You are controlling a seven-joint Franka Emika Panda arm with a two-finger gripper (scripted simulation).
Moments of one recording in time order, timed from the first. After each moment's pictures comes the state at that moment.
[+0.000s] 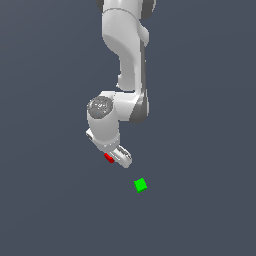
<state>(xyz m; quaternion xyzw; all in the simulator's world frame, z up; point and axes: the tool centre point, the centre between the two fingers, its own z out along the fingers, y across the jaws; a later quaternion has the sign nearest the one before) 0.046 -0.073 0.090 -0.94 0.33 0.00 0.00</state>
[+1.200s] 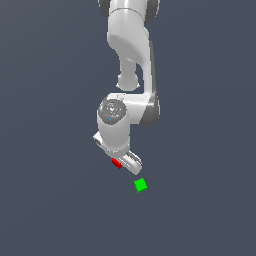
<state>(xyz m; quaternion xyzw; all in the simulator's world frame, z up) 0.074 -0.038 0.102 -0.94 0.33 0.00 0.00</state>
